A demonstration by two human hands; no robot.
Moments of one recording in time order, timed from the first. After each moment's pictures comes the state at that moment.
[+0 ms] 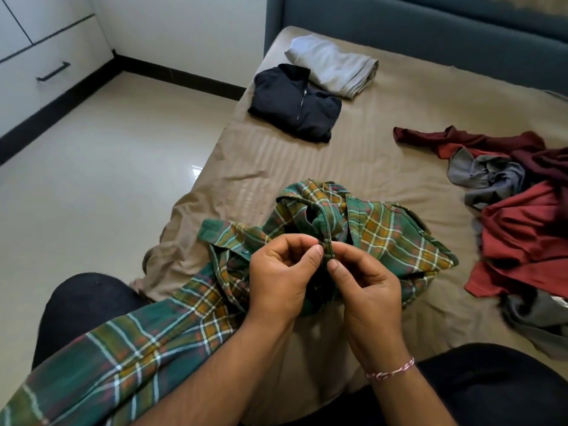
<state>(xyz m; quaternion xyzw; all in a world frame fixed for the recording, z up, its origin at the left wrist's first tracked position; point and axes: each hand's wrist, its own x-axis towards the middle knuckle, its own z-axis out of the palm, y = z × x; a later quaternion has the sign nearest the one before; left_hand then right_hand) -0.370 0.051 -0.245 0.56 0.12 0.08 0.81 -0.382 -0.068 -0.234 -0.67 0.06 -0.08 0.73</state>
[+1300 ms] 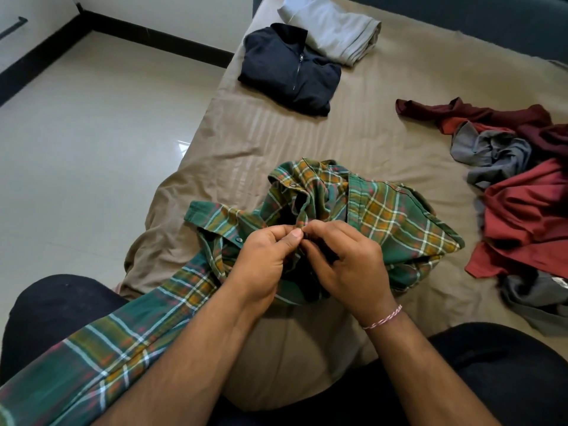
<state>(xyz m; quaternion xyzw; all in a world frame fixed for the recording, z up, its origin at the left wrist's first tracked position) -0.343 0.082 -0.276 0.49 0.14 -0.16 0.84 -0.340 -0.074 -0.256 -0.90 -0.23 -0.17 0.33</state>
